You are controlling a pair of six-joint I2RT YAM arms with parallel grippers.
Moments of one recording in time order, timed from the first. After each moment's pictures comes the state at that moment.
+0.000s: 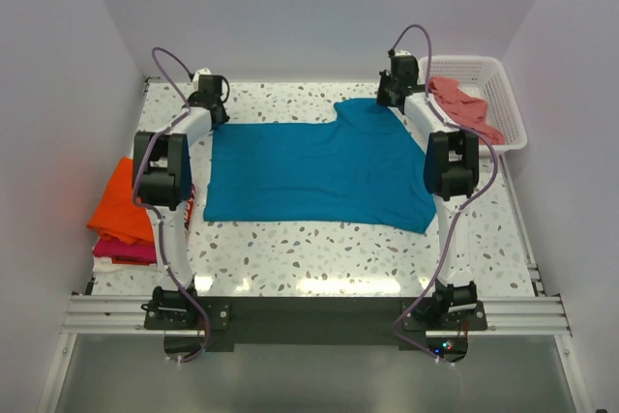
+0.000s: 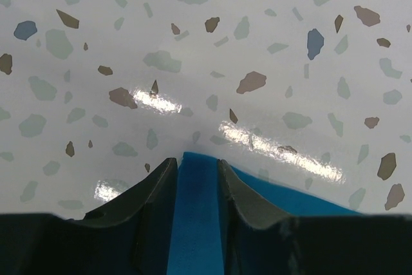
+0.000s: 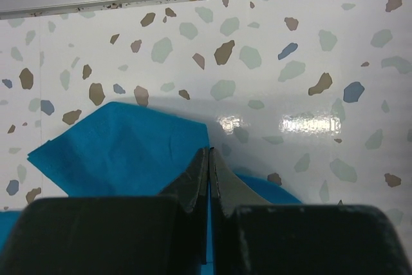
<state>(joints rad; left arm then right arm) -0.07 2.22 1.66 -0.20 -0.34 -0.36 0.14 2.44 2.09 -0.30 0.03 0.23</state>
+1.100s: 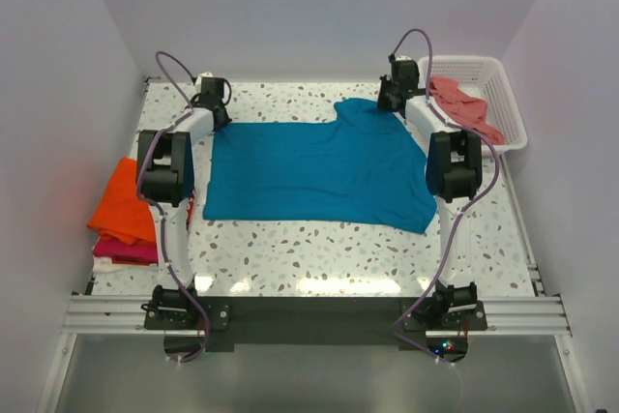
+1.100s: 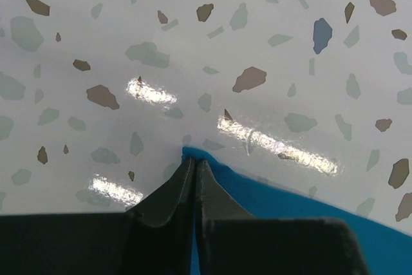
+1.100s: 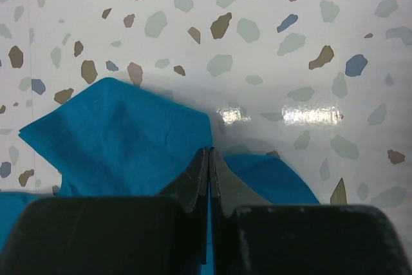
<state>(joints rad) -0.07 2.27 1.68 -0.21 -0.31 -0.38 0.14 2.39 1.99 -0.28 0.02 0.24</state>
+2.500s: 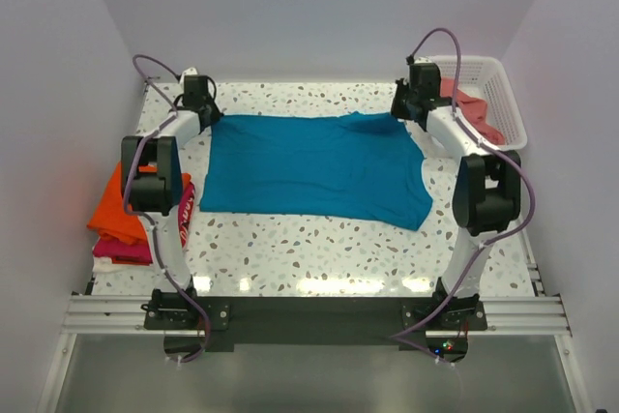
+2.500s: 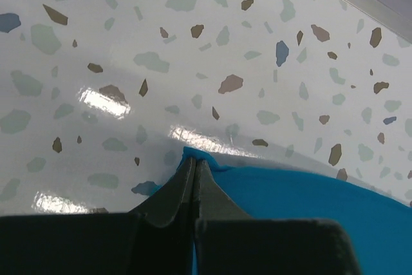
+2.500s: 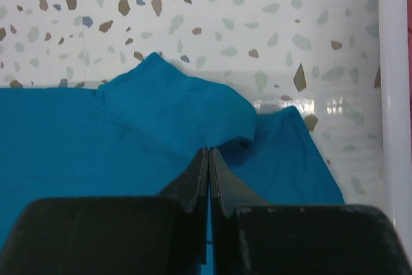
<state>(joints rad) -0.01 2.15 1.58 -0.12 -0.17 -0.46 0.14 1.95 1.59 -0.29 0.02 0.27</state>
